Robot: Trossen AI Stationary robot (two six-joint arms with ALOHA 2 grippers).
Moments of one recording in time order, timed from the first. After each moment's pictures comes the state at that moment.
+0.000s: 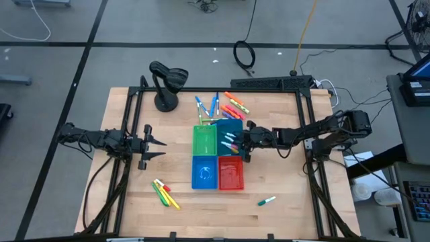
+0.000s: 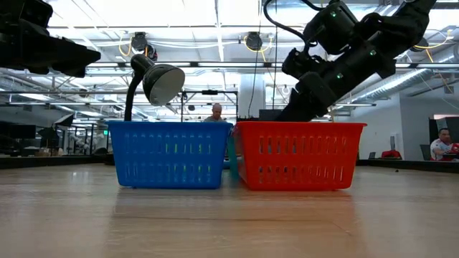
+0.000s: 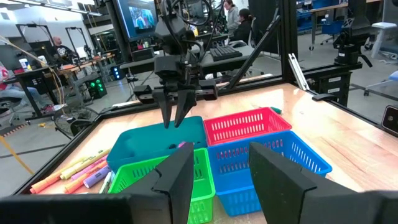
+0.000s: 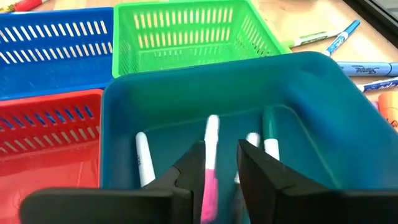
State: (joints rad) left arm -0.25 0.01 0.05 -0.07 -0.16 0.18; right arm -0.04 1.49 0.58 0.33 0.15 0.07
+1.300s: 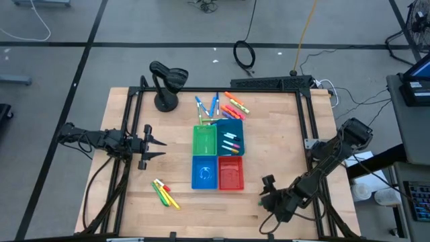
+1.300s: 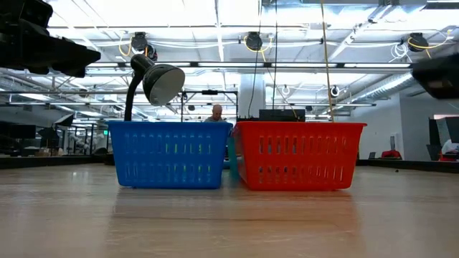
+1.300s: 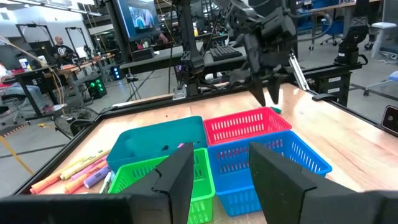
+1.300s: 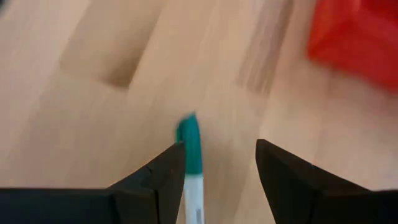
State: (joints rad) left arm -0.25 0.01 0.05 -0.07 -0.16 0.18; right arm 0.84 1.59 0.79 -0.34 0.34 0.42
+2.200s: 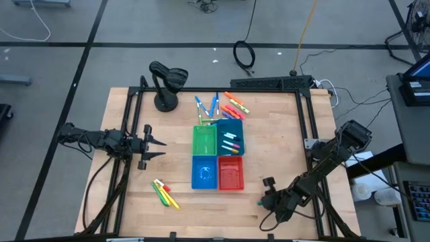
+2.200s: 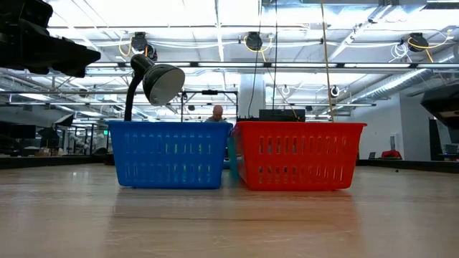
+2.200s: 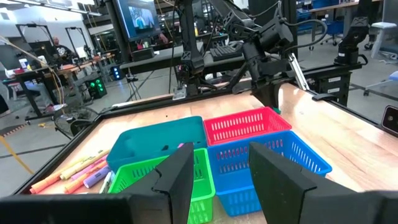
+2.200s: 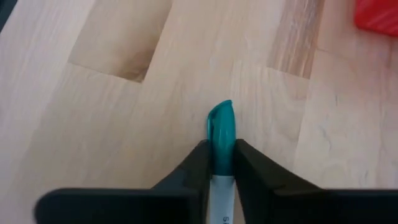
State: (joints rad) left arm -0.25 0.01 0.05 -0.07 -0.16 0.18; right arm 0.84 1.66 0.64 -0.17 0.27 0.50
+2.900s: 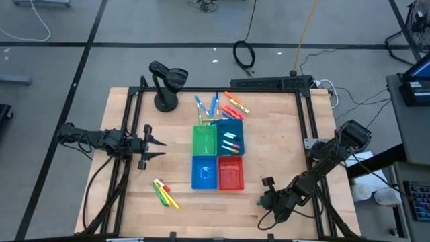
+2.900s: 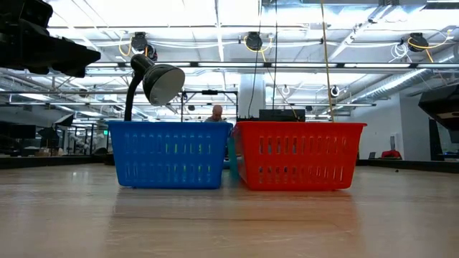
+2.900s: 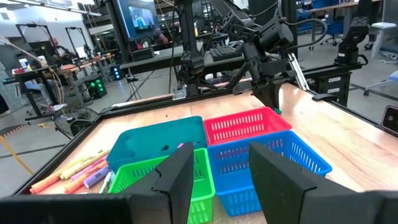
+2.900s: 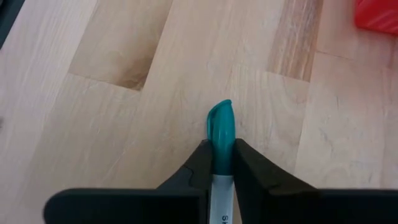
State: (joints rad) left arm -0.25 0.01 0.05 -0.07 -0.16 0.18; right arm 0.82 1.66 0.64 -0.17 0.26 0.51
